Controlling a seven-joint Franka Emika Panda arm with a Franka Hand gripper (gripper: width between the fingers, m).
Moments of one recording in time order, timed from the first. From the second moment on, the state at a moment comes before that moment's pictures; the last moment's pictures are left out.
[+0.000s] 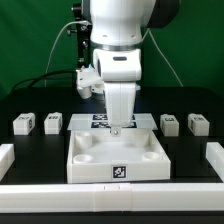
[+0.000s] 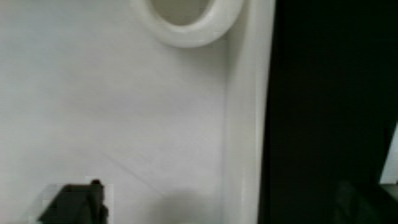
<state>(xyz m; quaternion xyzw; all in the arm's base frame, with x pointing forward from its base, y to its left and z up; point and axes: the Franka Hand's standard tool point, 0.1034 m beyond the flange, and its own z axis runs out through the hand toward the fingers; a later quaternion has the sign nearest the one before) 0.447 -0.020 0.040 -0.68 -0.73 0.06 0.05</state>
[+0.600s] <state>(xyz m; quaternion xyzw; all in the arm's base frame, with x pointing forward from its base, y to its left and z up) 0.442 -0.020 0.011 -0.68 -0.72 0.07 0.07</state>
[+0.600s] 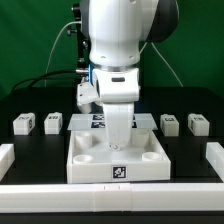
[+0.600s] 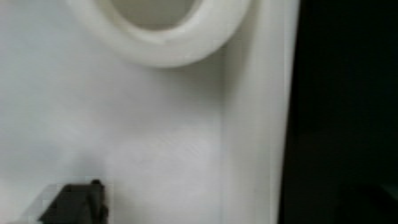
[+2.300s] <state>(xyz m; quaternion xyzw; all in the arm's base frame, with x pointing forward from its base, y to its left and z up) 0.454 -0.002 0.013 -0.70 -0.70 0.07 0.06</state>
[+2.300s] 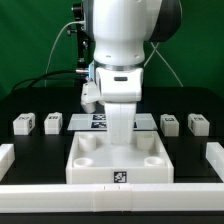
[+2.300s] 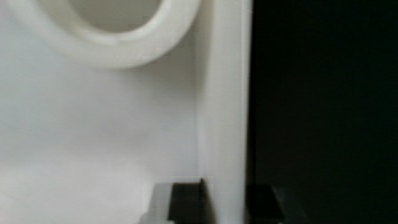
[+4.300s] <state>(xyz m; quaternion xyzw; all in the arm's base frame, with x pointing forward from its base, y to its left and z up) 0.492 0.059 0.020 -0.73 -0.68 0.04 0.05</state>
